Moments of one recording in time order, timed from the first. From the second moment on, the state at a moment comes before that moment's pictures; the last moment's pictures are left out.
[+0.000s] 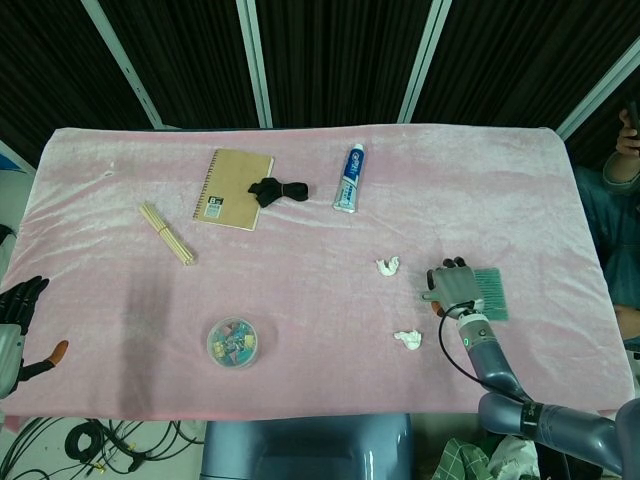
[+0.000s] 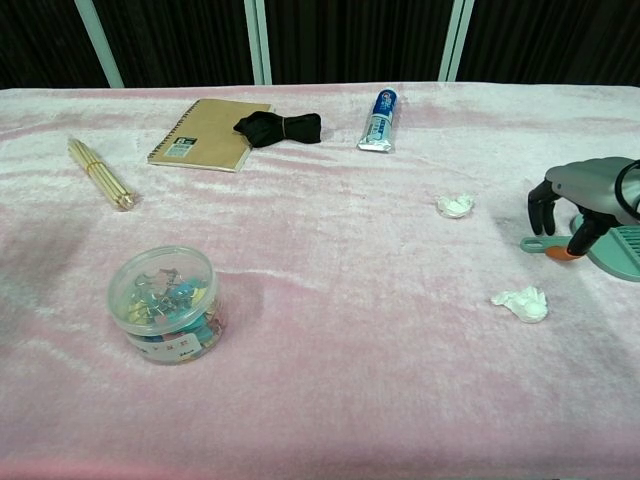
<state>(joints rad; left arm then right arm) -0.06 -1.13 -0.04 -1.62 1.49 1.50 -0.04 0.71 -1.51 0.08 -1.37 -0.79 0.93 -0.56</state>
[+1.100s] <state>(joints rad) -0.06 -1.12 -0.03 -1.63 1.49 1.49 -0.04 0.70 -1.44 0.11 -1.44 -0.87 0.89 -0.45</state>
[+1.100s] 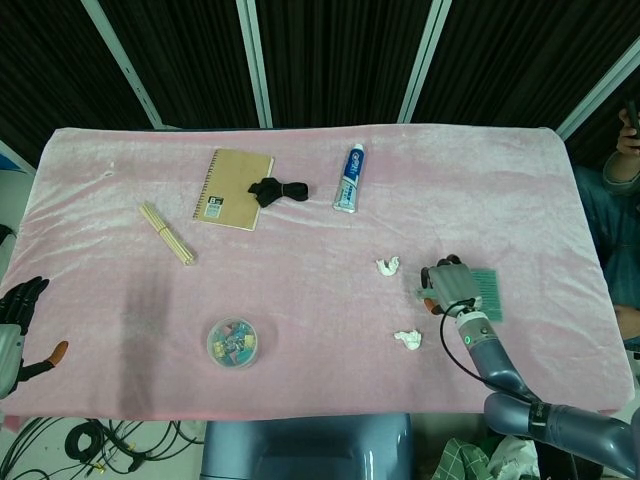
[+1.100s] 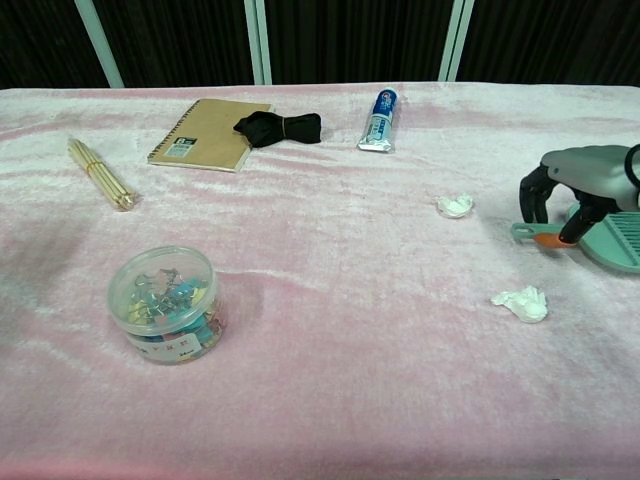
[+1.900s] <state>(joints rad) -0.06 -1.12 -0.03 -1.63 1.49 1.49 -0.06 0.51 -1.27 0.12 -1.86 -0.84 1.06 -0.22</state>
